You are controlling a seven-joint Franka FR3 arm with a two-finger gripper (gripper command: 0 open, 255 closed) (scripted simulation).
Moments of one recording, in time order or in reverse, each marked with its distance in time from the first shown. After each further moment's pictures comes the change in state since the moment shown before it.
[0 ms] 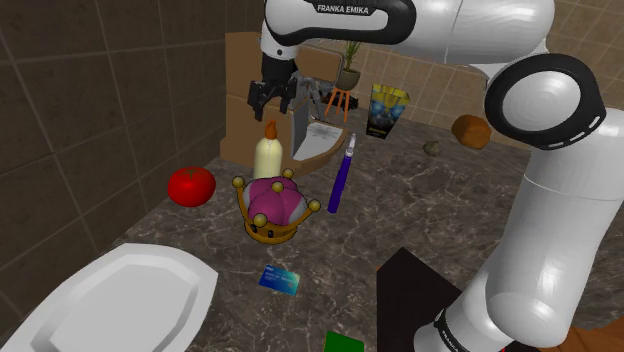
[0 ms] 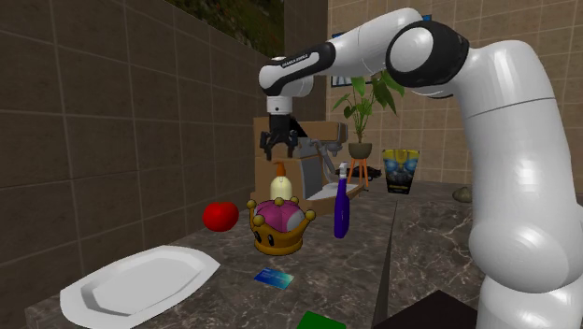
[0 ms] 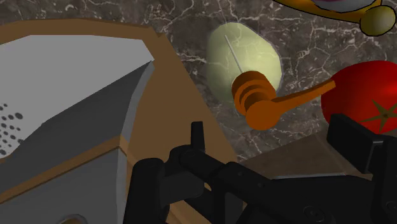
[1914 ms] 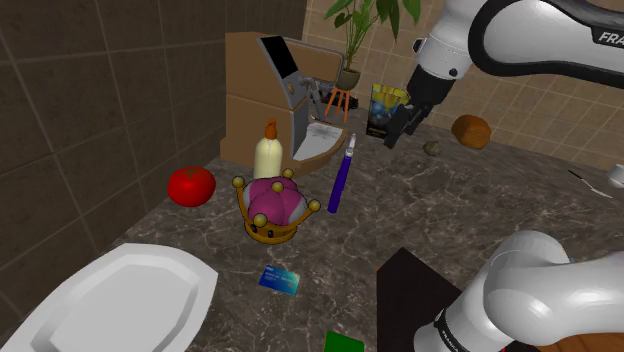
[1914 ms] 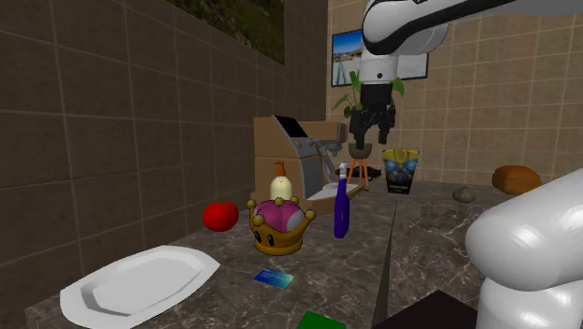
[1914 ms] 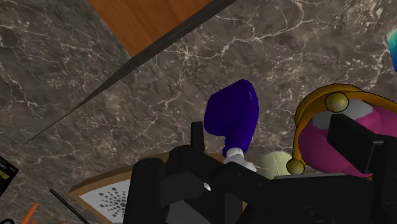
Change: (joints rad) arm -0.062 -1.099 -0.103 -0.956 -0.010 -0.057 -0.104
